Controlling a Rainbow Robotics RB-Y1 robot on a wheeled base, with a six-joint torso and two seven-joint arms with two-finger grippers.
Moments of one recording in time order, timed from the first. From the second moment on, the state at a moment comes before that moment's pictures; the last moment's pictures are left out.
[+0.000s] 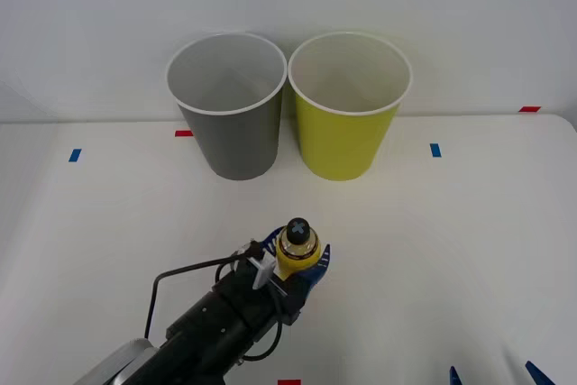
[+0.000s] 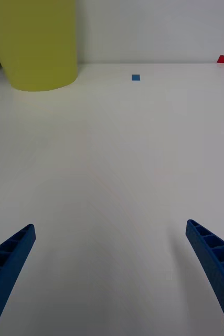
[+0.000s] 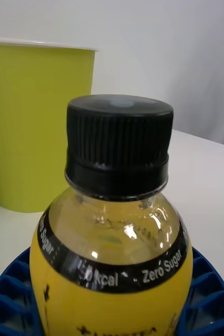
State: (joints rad) right arm 1.00 -0.39 0.24 -1.94 -0.17 -0.46 1.55; left arm 0.09 0.46 -0.72 -1.79 0.12 -0.18 -1.45
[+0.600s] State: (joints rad) right arm 1.00 -0.39 0.24 -1.94 -0.17 -0.46 1.55; left arm 0.09 0.55 -0.70 -2.04 0.12 0.20 -1.45
